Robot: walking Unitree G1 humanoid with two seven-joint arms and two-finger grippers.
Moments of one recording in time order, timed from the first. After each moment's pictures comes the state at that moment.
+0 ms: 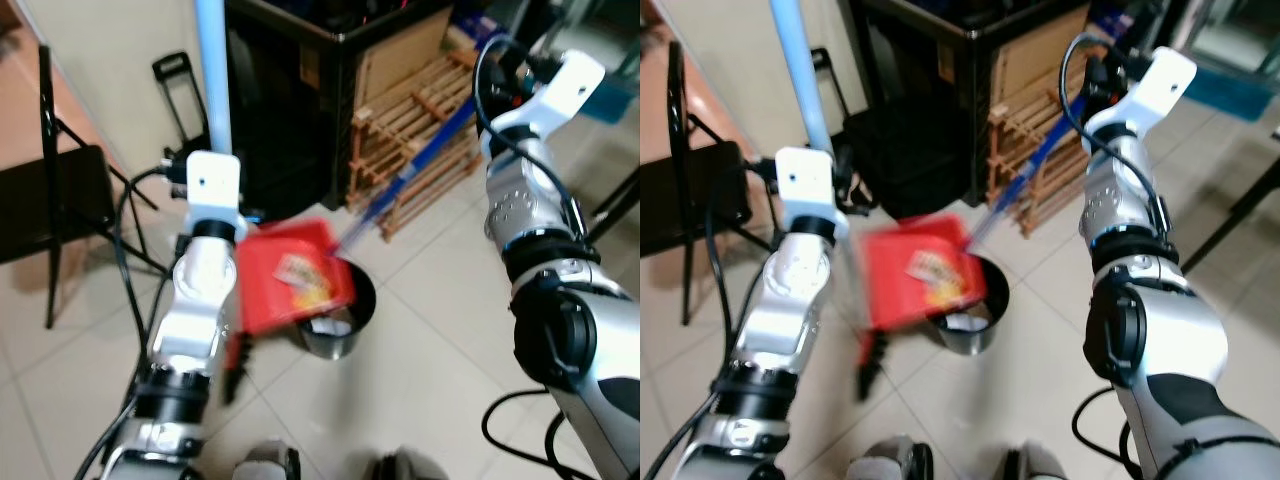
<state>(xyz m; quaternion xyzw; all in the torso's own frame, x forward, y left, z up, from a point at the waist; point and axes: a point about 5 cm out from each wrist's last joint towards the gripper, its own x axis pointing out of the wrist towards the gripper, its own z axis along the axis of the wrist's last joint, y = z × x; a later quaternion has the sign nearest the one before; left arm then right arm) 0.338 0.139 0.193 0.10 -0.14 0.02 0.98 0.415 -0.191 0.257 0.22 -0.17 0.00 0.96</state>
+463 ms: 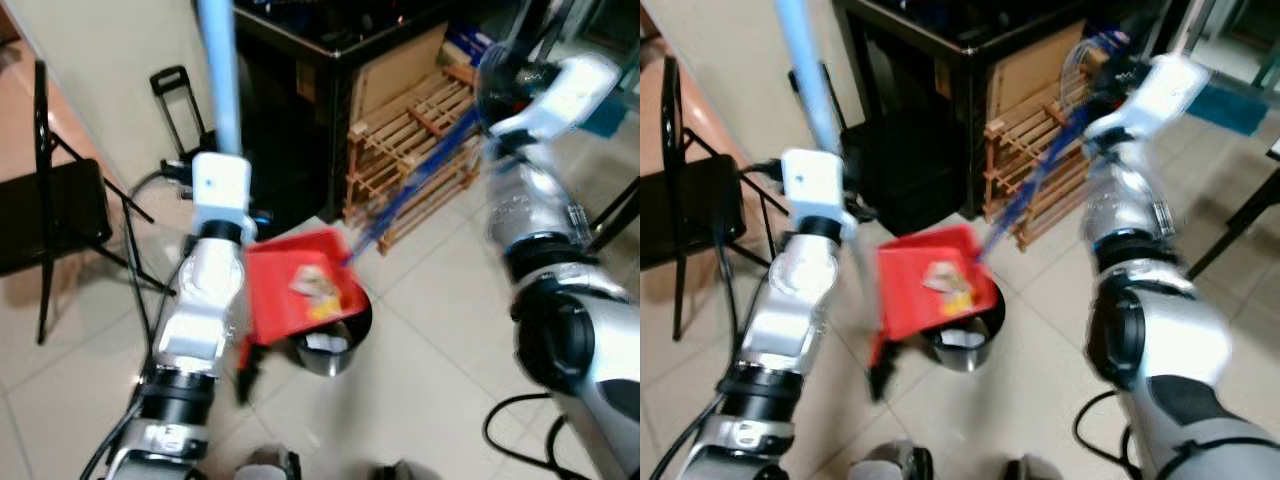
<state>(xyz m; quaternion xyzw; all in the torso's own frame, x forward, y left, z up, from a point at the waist) 0.338 0.135 0.194 0.10 -0.14 0.01 0.99 0.415 -0.190 0.252 0.21 -0.17 0.00 0.96</state>
